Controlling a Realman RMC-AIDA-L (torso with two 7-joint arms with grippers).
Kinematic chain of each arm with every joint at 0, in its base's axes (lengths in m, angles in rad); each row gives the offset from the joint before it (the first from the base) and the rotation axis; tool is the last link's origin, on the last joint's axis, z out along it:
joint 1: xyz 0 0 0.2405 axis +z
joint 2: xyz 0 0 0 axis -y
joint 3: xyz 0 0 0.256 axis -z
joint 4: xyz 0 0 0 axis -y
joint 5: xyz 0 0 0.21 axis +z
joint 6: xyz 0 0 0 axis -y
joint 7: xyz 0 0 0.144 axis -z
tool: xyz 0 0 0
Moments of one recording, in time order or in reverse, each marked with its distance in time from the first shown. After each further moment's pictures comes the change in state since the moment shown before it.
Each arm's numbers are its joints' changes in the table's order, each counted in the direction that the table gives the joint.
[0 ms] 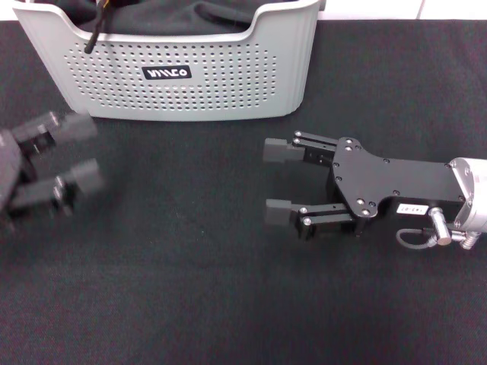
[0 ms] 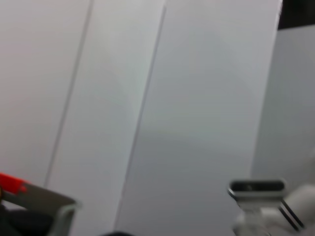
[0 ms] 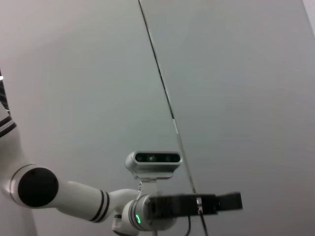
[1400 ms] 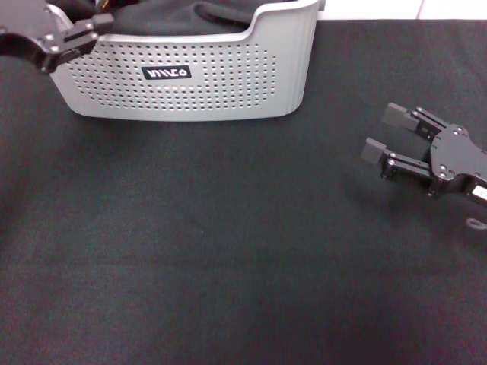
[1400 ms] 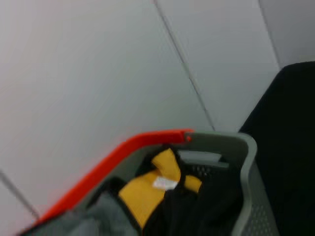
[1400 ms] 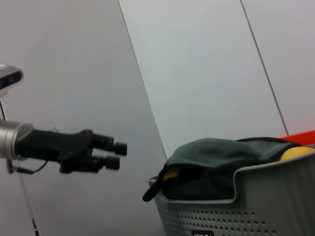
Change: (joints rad) left arm 0.130 0.189 -0.225 -1.369 0.565 0.604 0.589; right arm -0.214 0.019 -0.266 -0.069 0.005 -0.112 0.090
